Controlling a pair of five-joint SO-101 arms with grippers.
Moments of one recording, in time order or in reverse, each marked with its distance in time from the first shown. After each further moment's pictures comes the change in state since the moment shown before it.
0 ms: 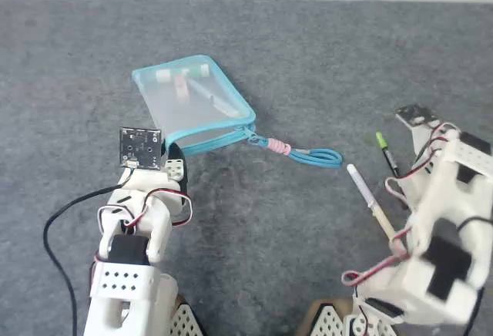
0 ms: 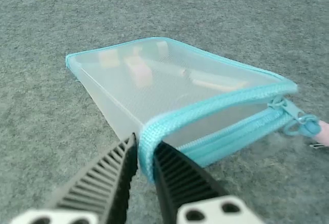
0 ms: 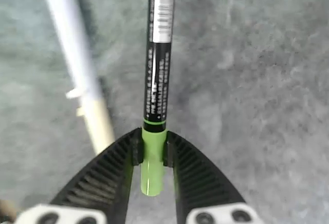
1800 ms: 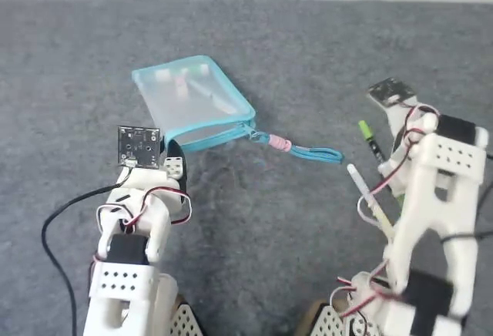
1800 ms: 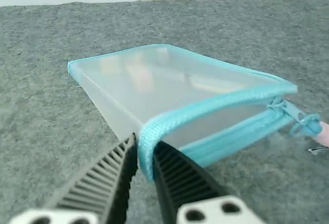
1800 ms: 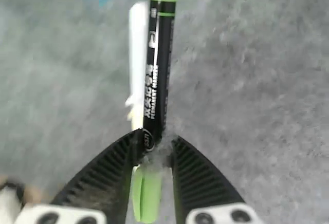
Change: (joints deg) left arm -0.2 0.1 -1.1 0.0 0.0; right arm -9.9 -6.2 -4.9 6.6 -3.5
